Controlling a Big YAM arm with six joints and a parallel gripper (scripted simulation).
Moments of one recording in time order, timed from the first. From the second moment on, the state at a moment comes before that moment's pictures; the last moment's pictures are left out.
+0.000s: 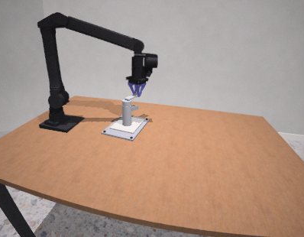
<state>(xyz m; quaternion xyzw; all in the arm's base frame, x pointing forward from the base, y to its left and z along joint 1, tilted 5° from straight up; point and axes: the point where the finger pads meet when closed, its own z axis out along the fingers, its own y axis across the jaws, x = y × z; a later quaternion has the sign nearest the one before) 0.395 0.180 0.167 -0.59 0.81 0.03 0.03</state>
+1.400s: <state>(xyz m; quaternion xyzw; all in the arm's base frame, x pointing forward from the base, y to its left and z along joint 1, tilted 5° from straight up) 0.390 0.166 0.192 -0.59 0.81 0.03 0.04</state>
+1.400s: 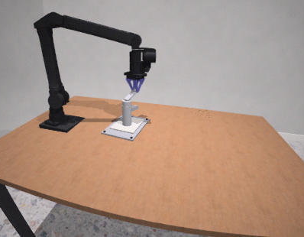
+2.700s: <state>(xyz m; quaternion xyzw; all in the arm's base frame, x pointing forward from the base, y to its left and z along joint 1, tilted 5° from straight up) 0.381 0.152 0.203 -0.58 0.81 0.02 0.03</state>
